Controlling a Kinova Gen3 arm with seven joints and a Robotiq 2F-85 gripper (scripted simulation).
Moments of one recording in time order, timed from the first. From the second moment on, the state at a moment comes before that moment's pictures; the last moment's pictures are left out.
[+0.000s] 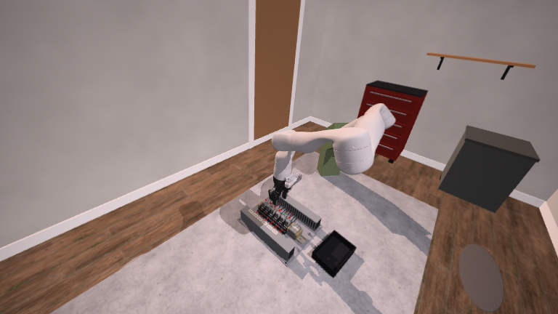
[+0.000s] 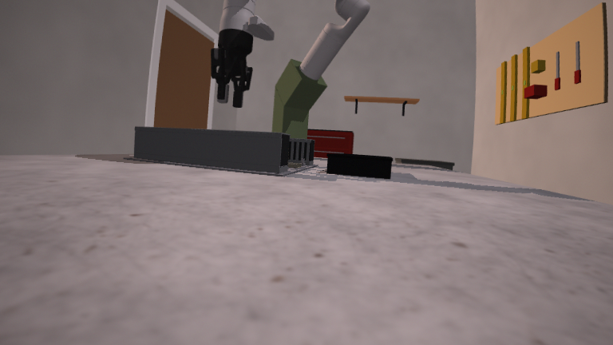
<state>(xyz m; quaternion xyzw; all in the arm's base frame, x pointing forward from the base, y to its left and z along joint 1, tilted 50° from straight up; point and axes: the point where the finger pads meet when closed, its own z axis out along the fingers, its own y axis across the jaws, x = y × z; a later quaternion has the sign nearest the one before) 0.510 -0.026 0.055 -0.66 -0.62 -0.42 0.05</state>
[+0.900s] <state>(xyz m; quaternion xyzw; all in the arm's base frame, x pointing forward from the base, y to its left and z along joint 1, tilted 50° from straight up) 0.511 0.003 0.076 -0.65 -0.63 -0.42 0.04</state>
